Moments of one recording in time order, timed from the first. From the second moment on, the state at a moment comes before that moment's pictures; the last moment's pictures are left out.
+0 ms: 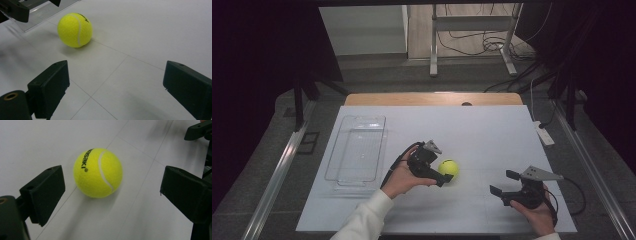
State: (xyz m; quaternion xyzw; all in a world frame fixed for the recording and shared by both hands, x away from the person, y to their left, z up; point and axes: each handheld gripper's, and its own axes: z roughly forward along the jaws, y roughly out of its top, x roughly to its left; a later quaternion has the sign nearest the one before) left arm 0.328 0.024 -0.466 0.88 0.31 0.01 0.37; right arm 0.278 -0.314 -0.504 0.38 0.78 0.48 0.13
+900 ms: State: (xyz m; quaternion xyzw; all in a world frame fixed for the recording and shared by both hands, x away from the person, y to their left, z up) left arm 0.351 0.002 -0.478 0.89 0.32 0.00 0.33; right arm 0.278 -0.314 -0.504 0.38 0.78 0.48 0.13
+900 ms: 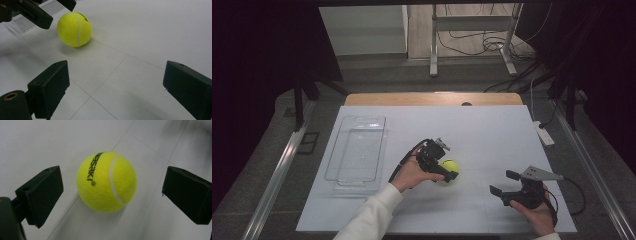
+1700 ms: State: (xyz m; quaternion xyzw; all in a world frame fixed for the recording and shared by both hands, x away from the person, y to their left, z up) left arm 0.361 -0.015 -0.494 0.90 0.32 -0.01 0.28; right arm 0.279 -0.314 -0.505 0.38 0.78 0.48 0.13
